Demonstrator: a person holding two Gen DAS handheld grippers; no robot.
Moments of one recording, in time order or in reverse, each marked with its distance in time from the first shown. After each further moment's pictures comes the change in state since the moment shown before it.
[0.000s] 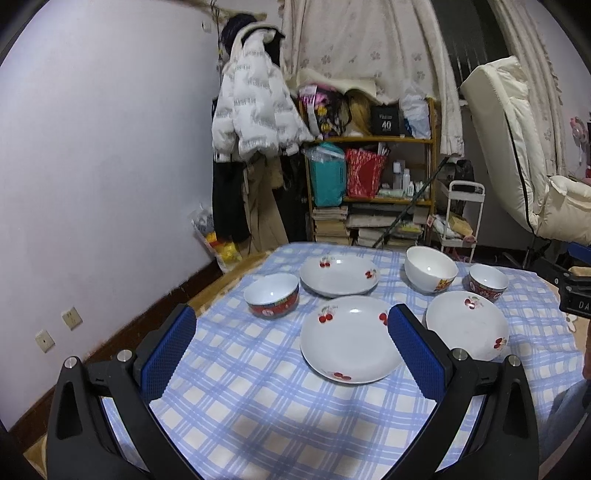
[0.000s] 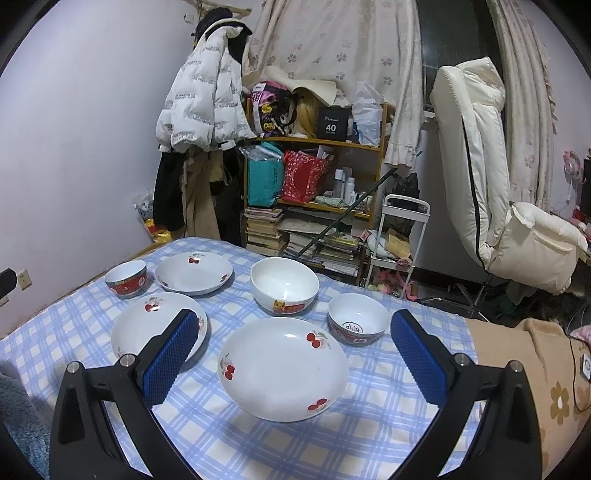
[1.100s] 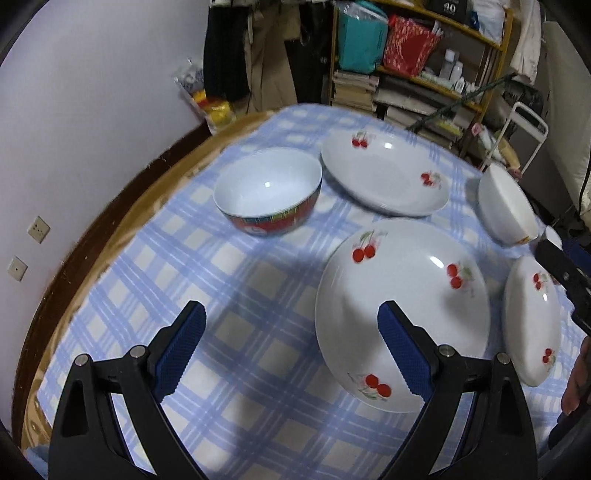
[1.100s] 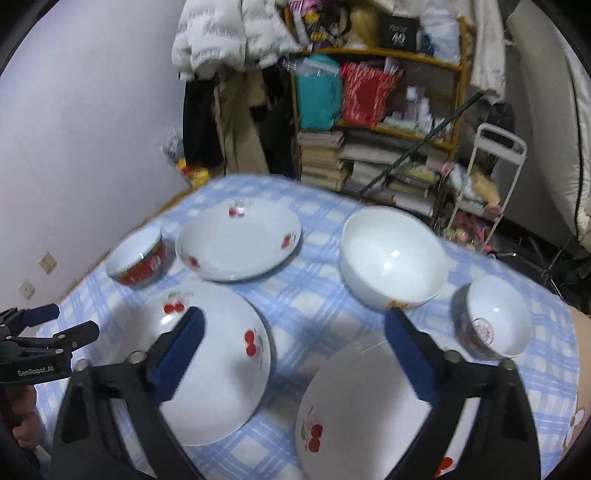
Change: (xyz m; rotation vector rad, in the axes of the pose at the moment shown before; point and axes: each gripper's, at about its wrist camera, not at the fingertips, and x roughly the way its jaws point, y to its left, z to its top) left arm 0.230 0.020 -0.024 -0.126 0.581 -0.017; right arm 0.207 0.092 0.020 0.003 0.357 0.200
